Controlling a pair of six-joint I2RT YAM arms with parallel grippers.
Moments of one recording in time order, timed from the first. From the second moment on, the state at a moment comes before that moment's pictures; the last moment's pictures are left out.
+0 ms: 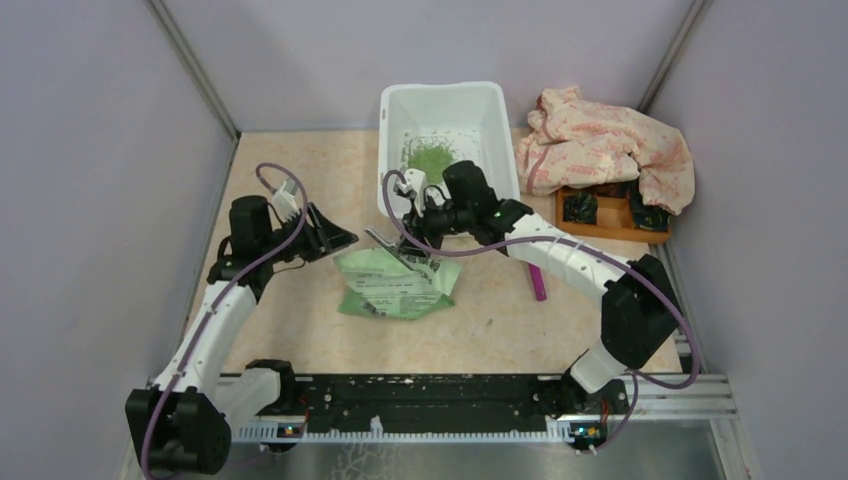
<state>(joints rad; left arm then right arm) -0.08 1.00 0.73 -0.24 0.68 -0.62 0.73 1.54 1.21 -0.21 -0.66 -0.16</state>
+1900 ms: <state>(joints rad) 0.05 0.85 0.67 -0.30 0.83 -0.62 0.82 1.75 1.62 -0.78 -0.52 -0.44</state>
